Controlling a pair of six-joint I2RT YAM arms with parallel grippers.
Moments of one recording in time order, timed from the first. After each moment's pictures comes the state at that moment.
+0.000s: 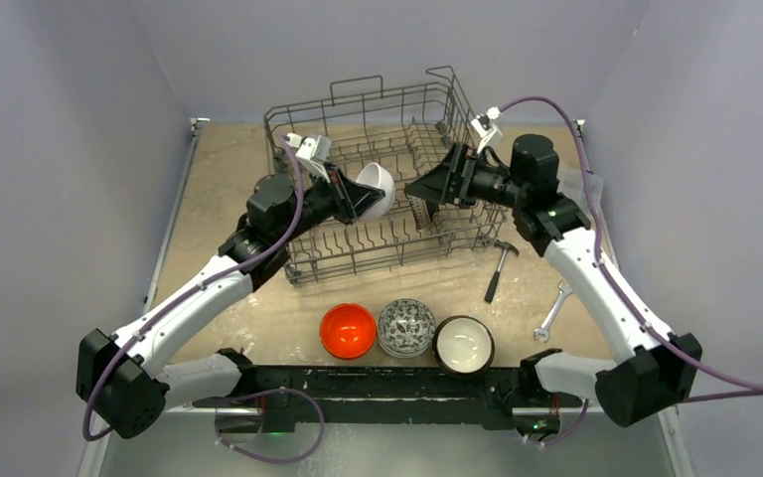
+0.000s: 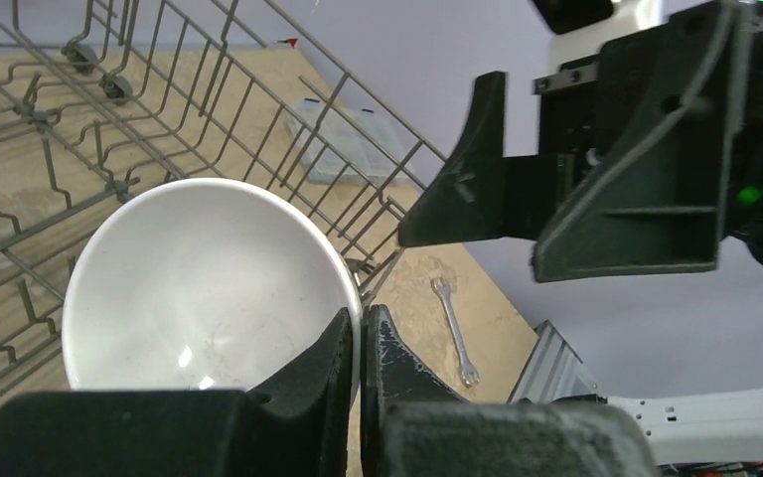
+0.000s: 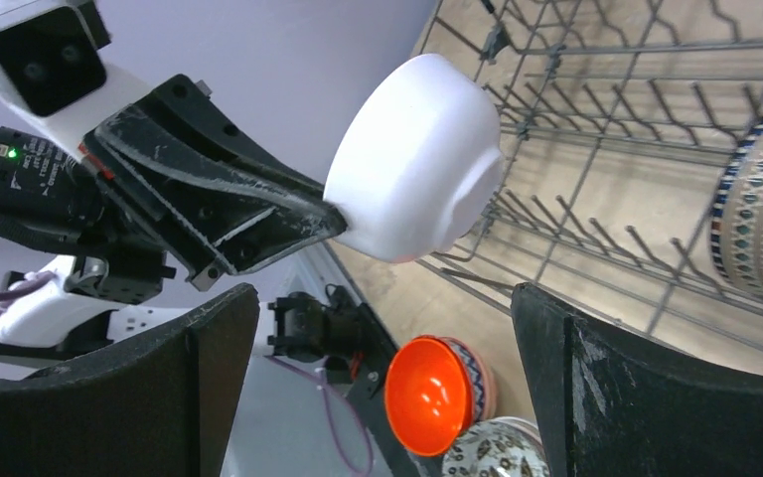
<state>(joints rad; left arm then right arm) -0.61 1.15 0.93 0.20 0.28 -0.60 0.35 1.19 1.19 -0.26 -0.69 0.71</state>
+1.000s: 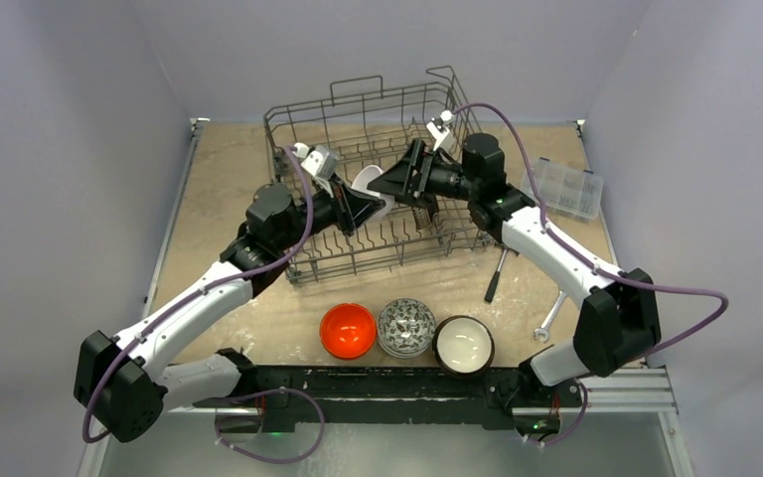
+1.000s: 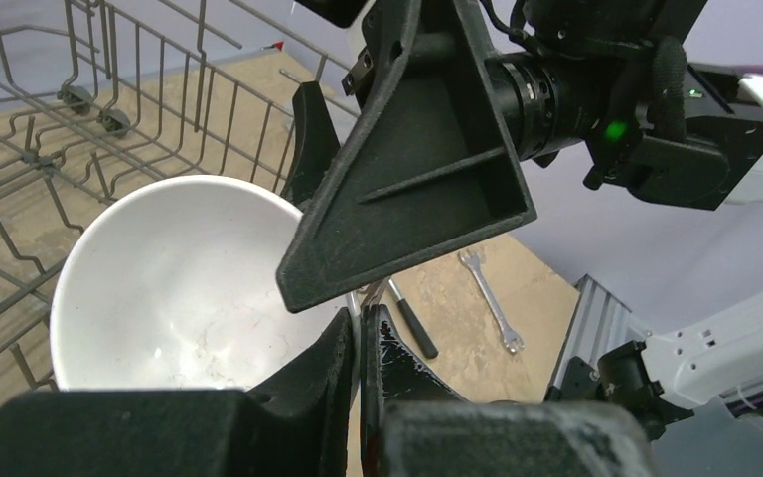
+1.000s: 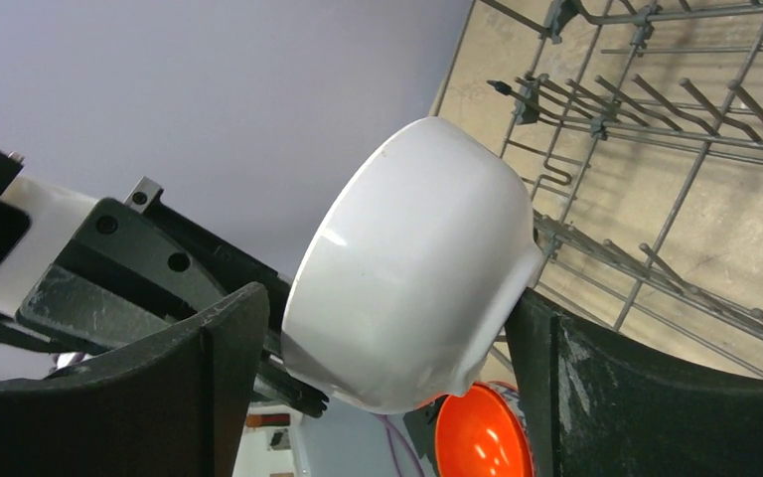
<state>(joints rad) -0.60 1.11 0.85 0.30 0.36 -0.43 0.48 1.46 1.17 0.08 -0.70 0.96</state>
